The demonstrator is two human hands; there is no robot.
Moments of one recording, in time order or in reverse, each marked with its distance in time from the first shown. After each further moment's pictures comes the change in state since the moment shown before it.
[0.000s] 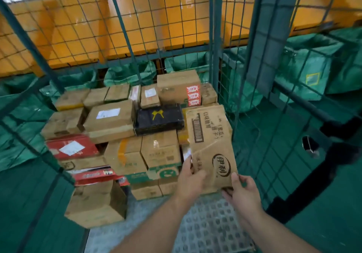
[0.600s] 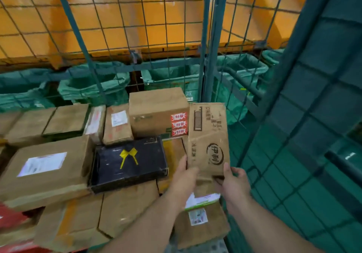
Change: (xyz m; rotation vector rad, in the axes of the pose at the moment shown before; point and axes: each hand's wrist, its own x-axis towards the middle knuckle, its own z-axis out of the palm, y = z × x) left_hand 0.325 0.102 0.011 -0.079 -0.126 -0.076; right_hand 0.280 -0.114 0.166 -0.007 0.216 -0.049
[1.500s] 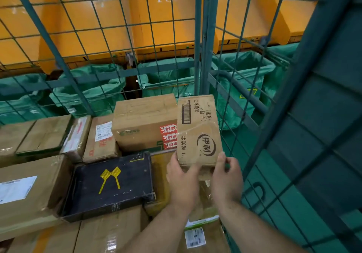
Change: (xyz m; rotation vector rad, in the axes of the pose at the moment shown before) left_hand 0.115 0.012 0.059 -0.018 0.379 0.180; right_hand 0.085 -0.052 0.046 -0.463 0.130 -0.394
